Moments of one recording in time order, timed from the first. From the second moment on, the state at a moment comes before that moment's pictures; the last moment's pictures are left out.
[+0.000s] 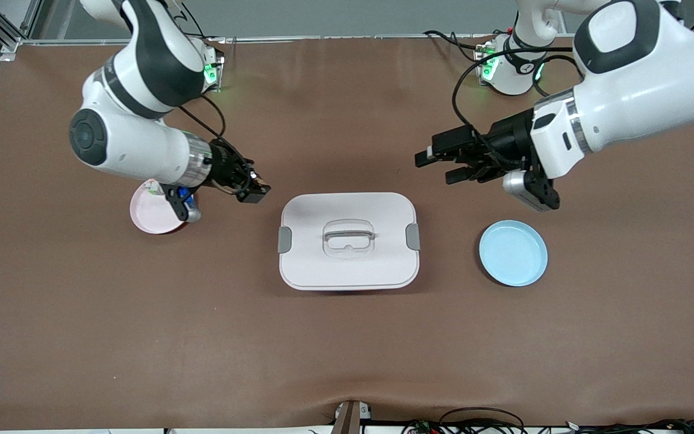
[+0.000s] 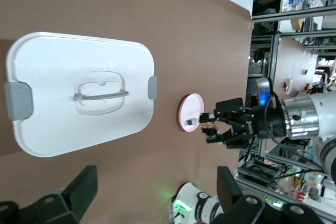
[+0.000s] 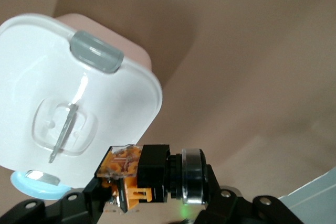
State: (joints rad) left arm -0.33 0.15 -0.04 -1.60 -0.87 1.96 -0.15; right arm 0.36 0.24 0.07 -1.67 0.49 1.81 1.31
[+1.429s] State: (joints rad) left arm -0.58 0.30 -0.04 -1.64 -0.88 2.33 -0.29; right arm 0.53 0.43 0.07 -1.42 0.63 2.03 1.72
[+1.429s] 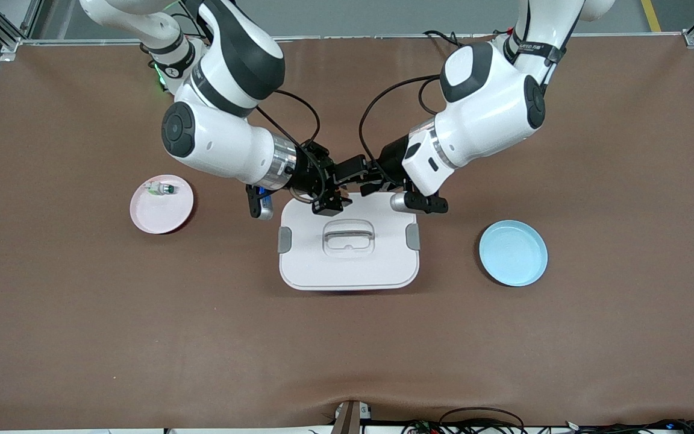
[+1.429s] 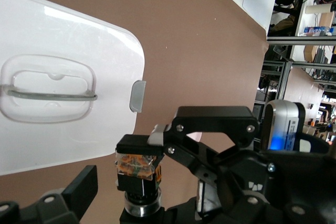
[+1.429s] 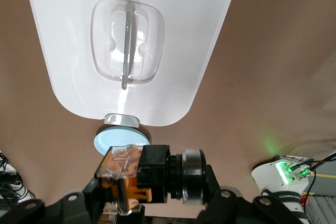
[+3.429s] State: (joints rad) left arm -0.58 0.33 -0.04 -1.67 -1.01 2.42 -0.19; right arm 0.52 0.53 0.06 -1.24 0.69 2.03 1.85
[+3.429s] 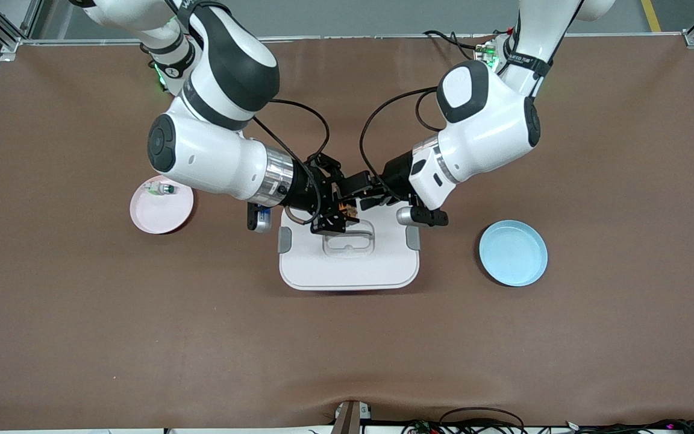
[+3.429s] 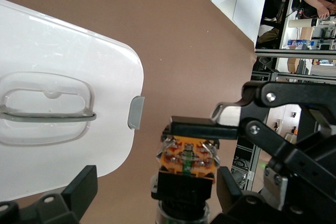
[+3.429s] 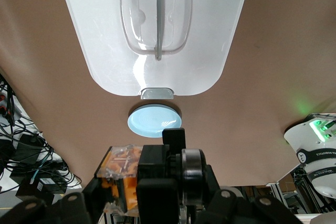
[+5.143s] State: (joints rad) left arm -0.57 0.33 -0.04 -1.66 -1.01 2.41 -0.18; right arm 0.51 0.56 0.05 -1.21 0.69 2.03 1.87
